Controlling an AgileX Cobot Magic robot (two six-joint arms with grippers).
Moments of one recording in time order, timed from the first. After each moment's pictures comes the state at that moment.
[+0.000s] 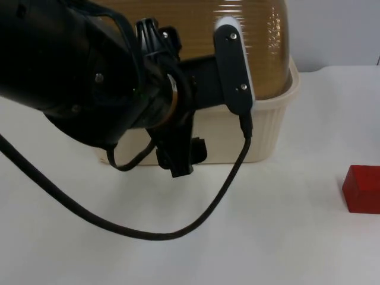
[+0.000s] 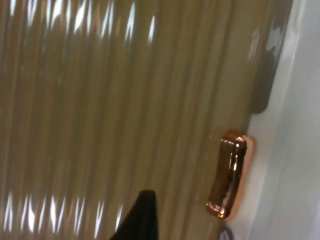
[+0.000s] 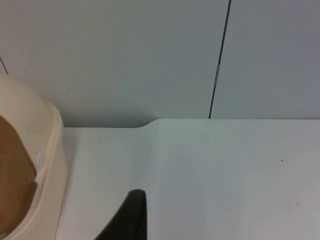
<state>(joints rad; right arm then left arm) 0.09 0.98 -0.96 -0.24 0.50 0.21 -0.83 1.80 -0.90 1.74 0.51 -0.96</state>
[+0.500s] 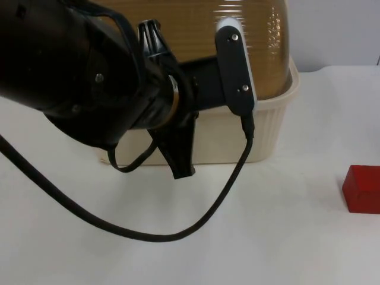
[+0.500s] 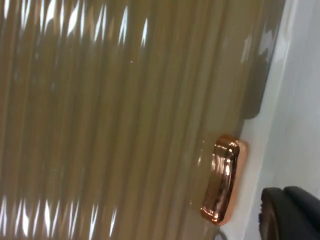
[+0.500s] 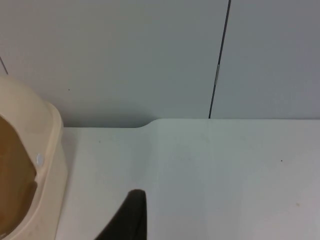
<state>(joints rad) 0.09 0.98 -0.96 -0.24 0.50 0.21 -0.83 1.80 -0.90 1.74 0.50 -0.96</state>
